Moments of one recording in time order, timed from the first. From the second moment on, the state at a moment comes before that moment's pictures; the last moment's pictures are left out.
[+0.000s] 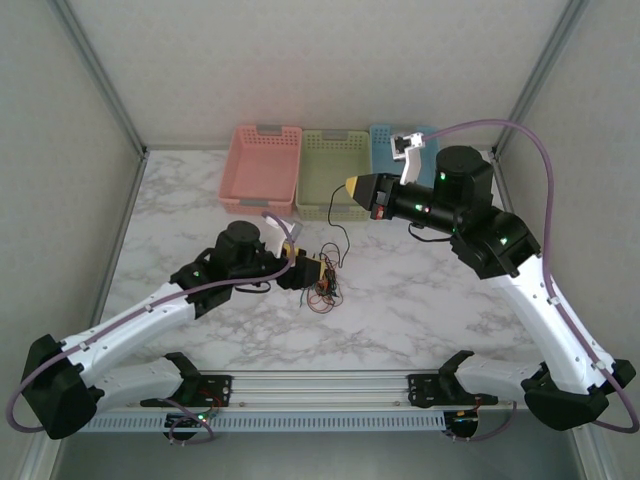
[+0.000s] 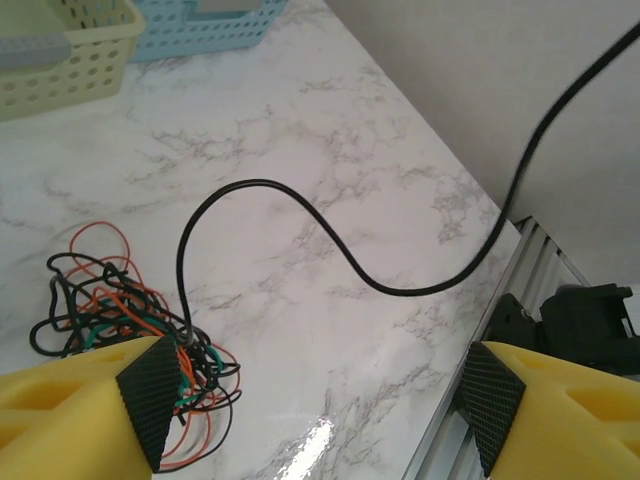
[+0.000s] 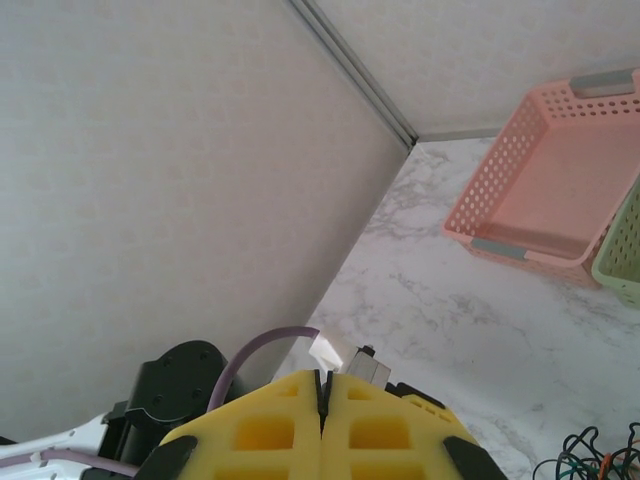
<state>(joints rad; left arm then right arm) -0.77 1.09 0.80 -0.15 0.35 -0.42 0.67 1.16 1.57 -0.65 -0.35 0.63</state>
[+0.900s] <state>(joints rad) -0.77 1.04 0.60 -0.04 0.22 -0.24 0.67 1.18 1.59 -0.70 -0.31 0.64</state>
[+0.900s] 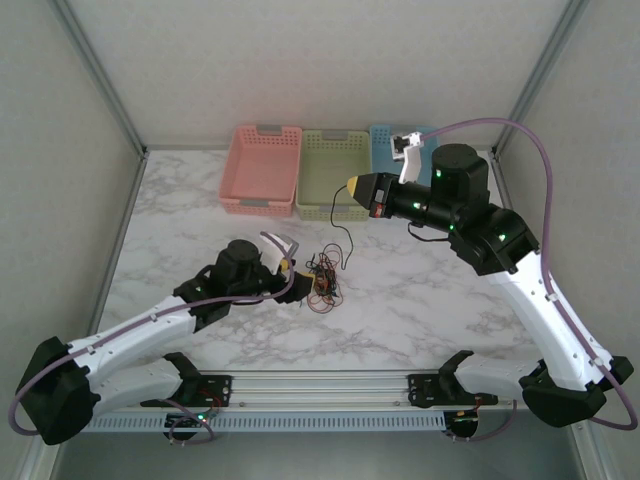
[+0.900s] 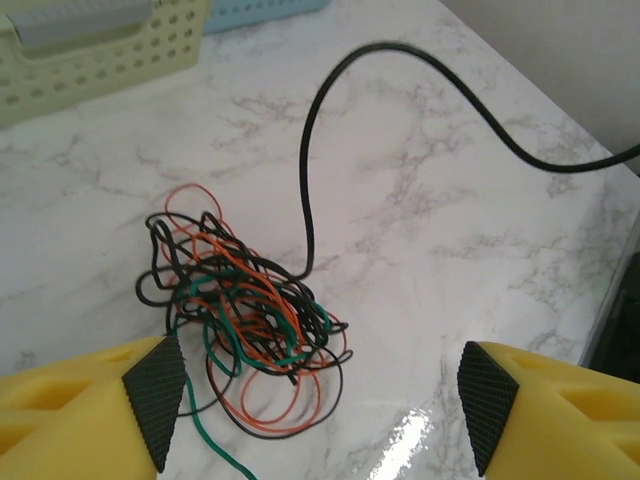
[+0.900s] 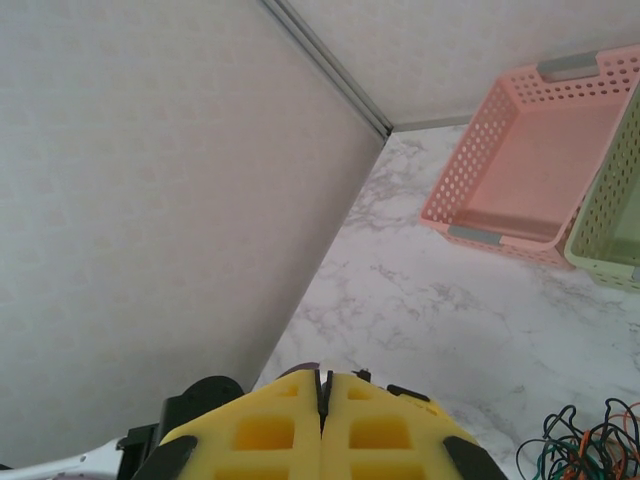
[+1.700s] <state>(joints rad) -0.77 1.39 0.68 0.31 0.27 -0.03 0.67 1.18 1.59 -0.70 -0.32 0.65</state>
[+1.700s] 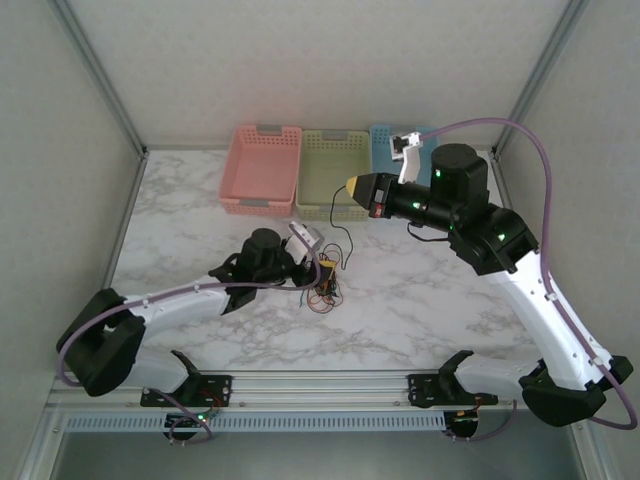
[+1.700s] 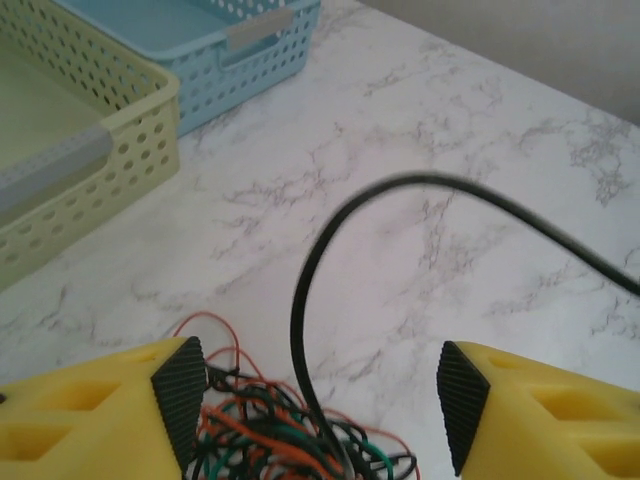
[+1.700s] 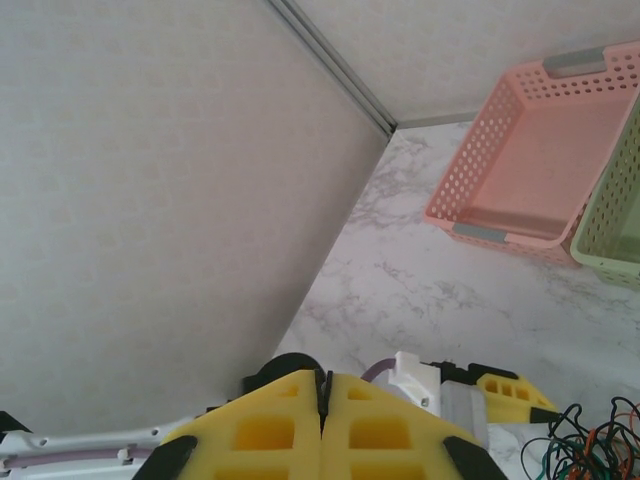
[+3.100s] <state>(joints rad) -0.77 0.98 0.71 0.08 0.16 -0.20 0.60 1.09 1.52 -0.83 0.02 0.41</state>
